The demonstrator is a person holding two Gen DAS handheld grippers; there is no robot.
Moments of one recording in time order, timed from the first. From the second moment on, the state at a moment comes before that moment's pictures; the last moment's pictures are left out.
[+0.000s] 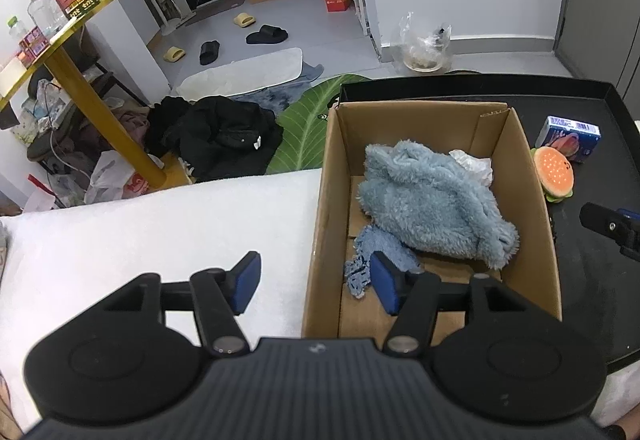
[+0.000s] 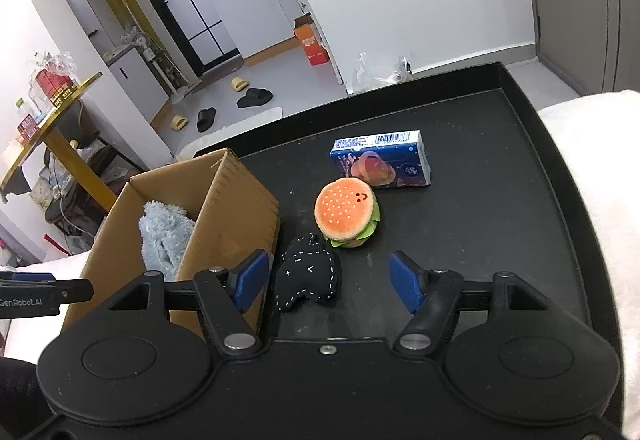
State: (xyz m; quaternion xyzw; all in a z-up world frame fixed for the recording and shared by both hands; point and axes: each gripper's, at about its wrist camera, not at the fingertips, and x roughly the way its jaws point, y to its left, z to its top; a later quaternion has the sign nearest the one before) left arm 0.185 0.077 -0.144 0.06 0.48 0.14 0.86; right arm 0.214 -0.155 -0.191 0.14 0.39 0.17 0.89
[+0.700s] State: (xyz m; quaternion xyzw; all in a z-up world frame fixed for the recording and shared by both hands) left arm 0.197 0.076 -0.157 0.08 0.50 0.16 0.85; right arm 0.239 -0.130 -0.232 0.16 0.42 0.20 0.87
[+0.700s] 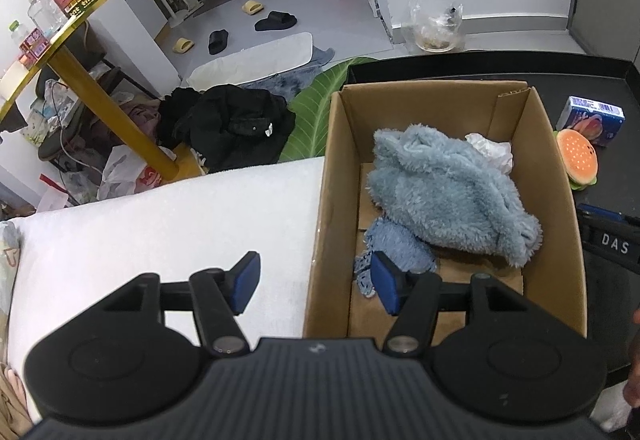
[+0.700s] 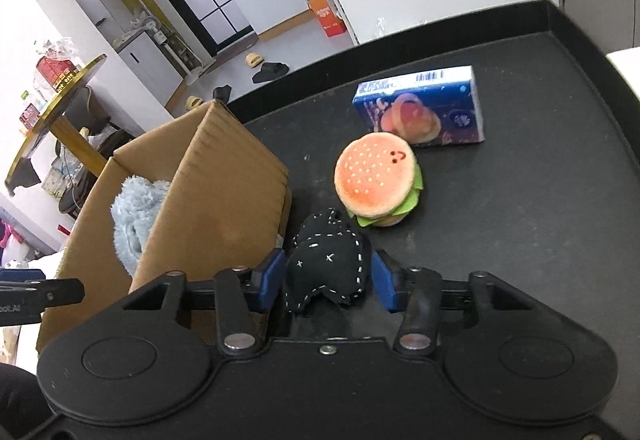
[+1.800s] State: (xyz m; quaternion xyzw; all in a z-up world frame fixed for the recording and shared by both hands) left arm 0.179 0.092 -0.142 0.02 0.47 0.16 0.87; right arm 0.196 -0.146 -0.157 0.06 0.39 0.16 0.90
